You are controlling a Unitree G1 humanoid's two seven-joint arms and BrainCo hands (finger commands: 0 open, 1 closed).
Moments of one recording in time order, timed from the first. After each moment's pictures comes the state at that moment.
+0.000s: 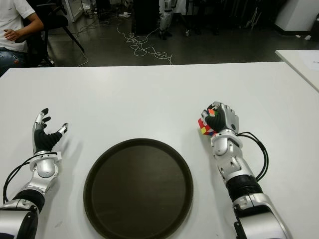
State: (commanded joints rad) left arm -0.49 0.26 0.04 1.23 0.23 -0.64 0.56; right arm -0.45 -0.26 0.15 0.66 -0.46 0.08 -0.38
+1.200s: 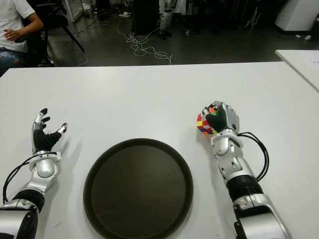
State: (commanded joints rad) left arm -0.49 0.25 0.05 1.23 0.23 -0.64 0.56; right arm -0.45 -0.25 0.11 0.64 -0.40 0.04 -0.35
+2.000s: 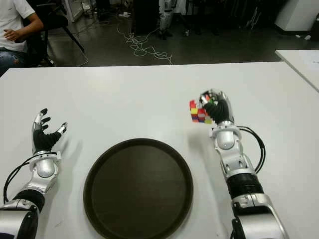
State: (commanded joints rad) left arm -0.49 0.24 0.04 1.23 0.23 -0.65 0.58; right arm -0.48 -0.22 0.01 0.55 -0.18 -0.16 -0.18
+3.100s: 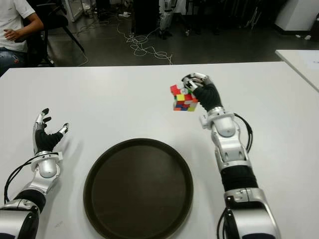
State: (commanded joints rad) left arm -0.49 0.24 0.02 1.23 0.25 -0.63 0.61; right arm -0.50 -0.15 -0.03 0.39 0.05 -0.06 0.16
